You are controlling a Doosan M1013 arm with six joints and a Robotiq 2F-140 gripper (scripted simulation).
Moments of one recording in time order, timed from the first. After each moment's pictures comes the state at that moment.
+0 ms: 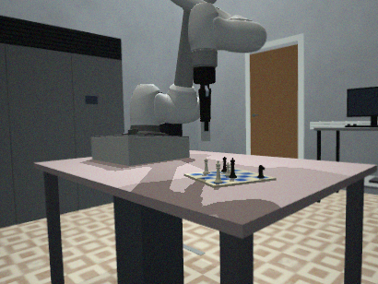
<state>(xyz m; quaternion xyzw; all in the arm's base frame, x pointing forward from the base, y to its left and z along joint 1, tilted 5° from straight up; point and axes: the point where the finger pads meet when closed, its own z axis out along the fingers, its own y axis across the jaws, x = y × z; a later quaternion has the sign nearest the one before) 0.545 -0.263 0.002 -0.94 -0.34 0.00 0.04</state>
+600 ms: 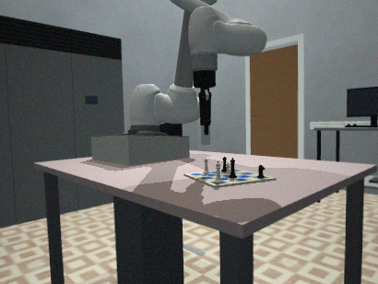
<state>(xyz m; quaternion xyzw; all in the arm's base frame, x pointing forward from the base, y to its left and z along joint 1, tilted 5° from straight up) 0.545 -0.262 -0.010 -0.94 -0.34 0.00 0.04</state>
